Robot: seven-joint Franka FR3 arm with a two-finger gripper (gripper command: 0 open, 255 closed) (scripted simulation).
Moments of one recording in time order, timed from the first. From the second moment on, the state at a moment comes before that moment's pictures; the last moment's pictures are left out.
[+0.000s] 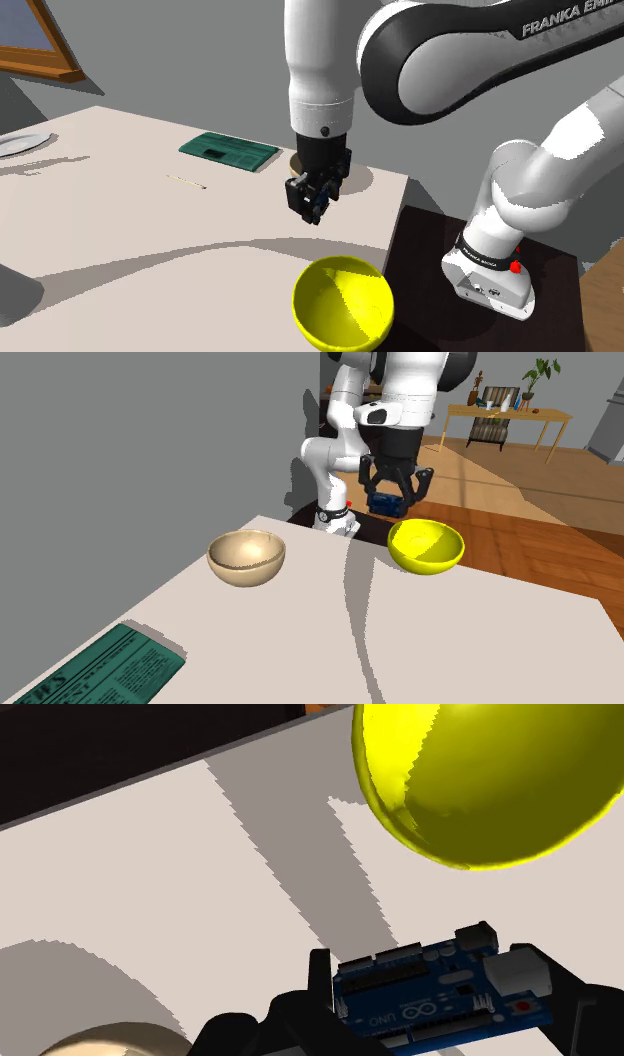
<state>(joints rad) 0.18 -0.47 0.58 -2.28 0.23 1.88 0.70</state>
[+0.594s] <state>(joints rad) 0.26 -0.49 0.73 -2.25 0.30 1.86 0.90</state>
